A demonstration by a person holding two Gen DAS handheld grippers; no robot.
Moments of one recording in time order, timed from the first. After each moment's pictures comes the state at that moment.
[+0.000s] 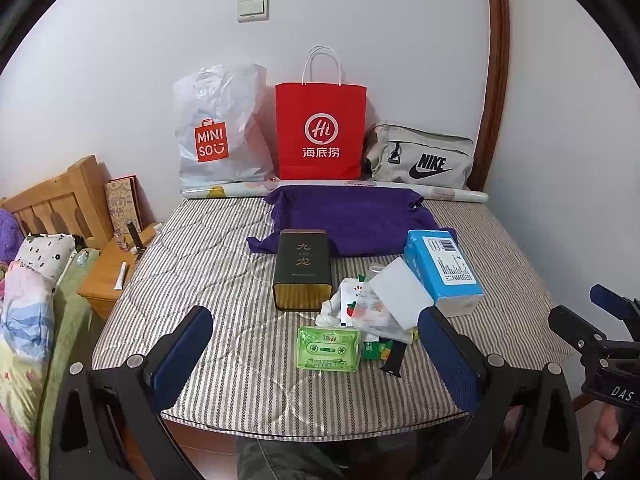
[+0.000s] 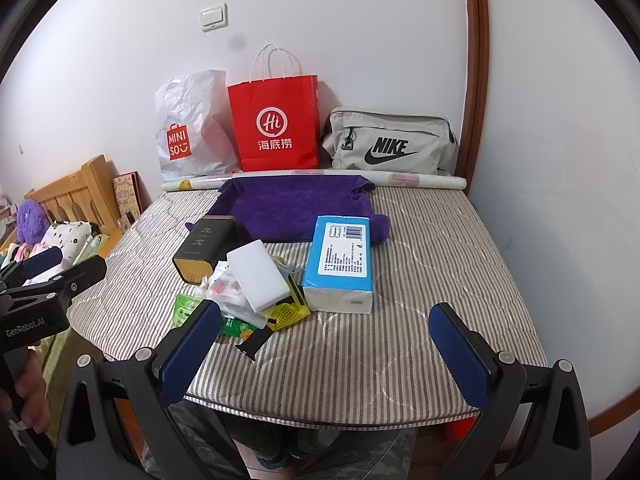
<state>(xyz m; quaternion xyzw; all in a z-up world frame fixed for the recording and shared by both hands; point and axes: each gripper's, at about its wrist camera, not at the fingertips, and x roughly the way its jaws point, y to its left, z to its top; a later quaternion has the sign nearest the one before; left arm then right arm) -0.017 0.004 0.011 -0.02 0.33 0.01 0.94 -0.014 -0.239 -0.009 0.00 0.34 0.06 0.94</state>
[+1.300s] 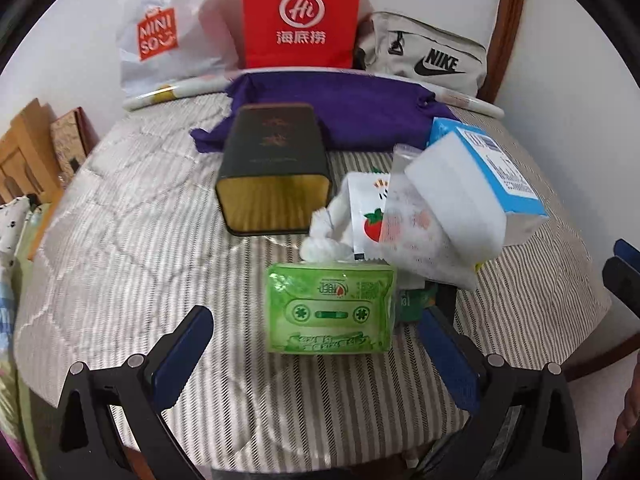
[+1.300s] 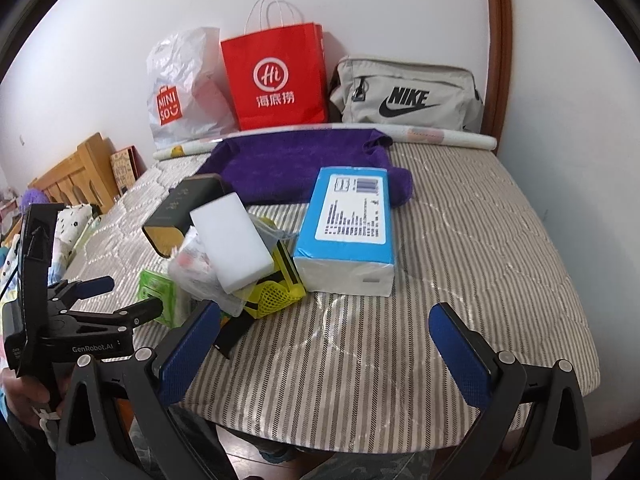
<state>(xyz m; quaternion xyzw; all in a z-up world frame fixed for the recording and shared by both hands) 0.076 0.001 -0.134 -0.02 0.46 -0.04 0.89 0.050 -0.242 -0.094 0.01 0.39 0.09 0.92</state>
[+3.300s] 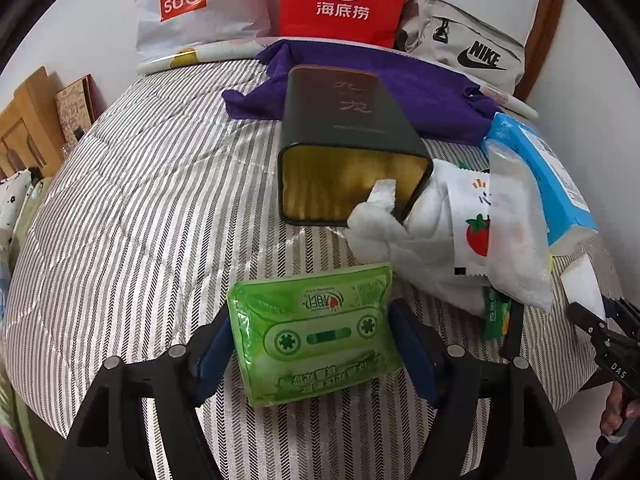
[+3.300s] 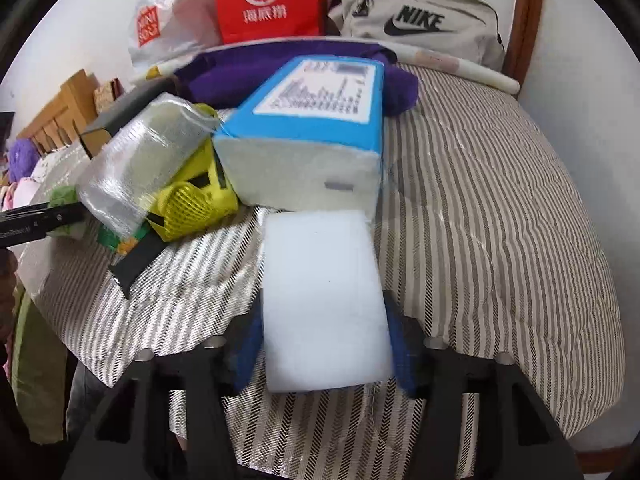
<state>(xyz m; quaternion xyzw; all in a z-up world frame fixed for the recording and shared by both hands) 0.106 0.049 -0.166 -0.04 0.49 -0.02 0.87 0.077 -0.260 -0.186 -0.04 0.47 0.10 0.88</state>
